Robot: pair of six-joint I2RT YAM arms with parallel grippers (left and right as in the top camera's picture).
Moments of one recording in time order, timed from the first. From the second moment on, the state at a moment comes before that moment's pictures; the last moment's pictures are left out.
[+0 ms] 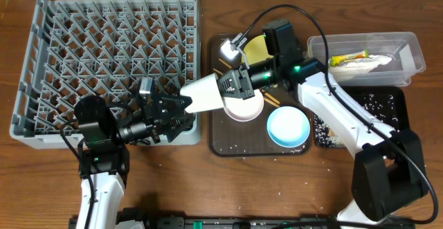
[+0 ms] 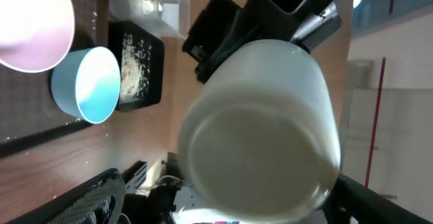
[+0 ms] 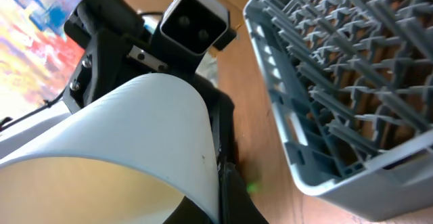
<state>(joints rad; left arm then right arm) 0.16 1.02 0.49 0.28 1.40 -1.36 0.46 1.80 1.33 -0.30 -1.30 0.27</state>
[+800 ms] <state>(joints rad) 0.16 1.03 0.49 0.31 1.45 -1.37 0.53 1.85 1.33 -0.33 -1.35 0.22</state>
